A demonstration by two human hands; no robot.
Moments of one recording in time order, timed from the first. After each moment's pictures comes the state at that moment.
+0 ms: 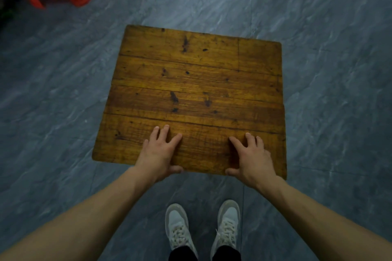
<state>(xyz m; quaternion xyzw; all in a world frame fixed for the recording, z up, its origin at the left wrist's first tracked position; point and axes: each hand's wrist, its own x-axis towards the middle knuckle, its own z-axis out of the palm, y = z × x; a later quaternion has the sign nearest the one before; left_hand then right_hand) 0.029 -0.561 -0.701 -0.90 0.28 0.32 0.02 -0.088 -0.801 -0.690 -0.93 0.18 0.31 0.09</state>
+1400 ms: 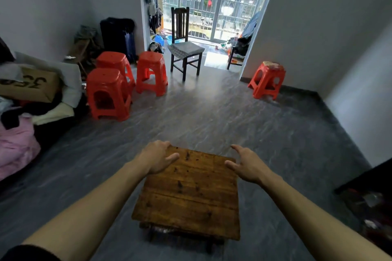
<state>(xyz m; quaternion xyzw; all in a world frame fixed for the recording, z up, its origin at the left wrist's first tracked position) 0.050 -0.493 -0.202 -0.94 0.26 0.16 -0.12 -0.072 -0.769 -0.184 -0.96 0.16 0.10 0.19</state>
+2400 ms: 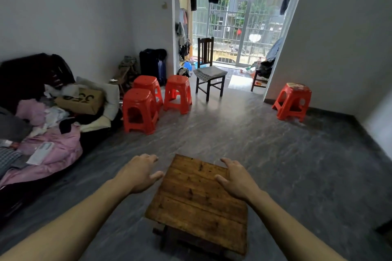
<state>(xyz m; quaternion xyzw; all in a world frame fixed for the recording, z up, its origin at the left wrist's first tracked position) -0.085 -0.451 -0.150 -0.98 0.16 0.11 -0.09 -0.148 -0.752 -0.175 -0.97 0.04 0.06 0.23</state>
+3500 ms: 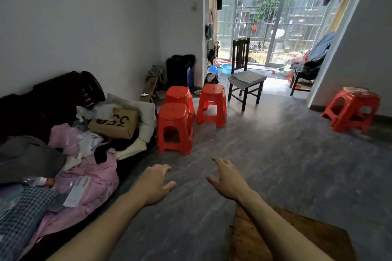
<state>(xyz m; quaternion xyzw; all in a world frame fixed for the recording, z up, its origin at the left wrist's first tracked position) 0.266 -0.191 -0.174 -0.97 0.13 0.12 -0.14 0.247 -0.444 -0.201 -0.96 0.00 0.05 0.28</state>
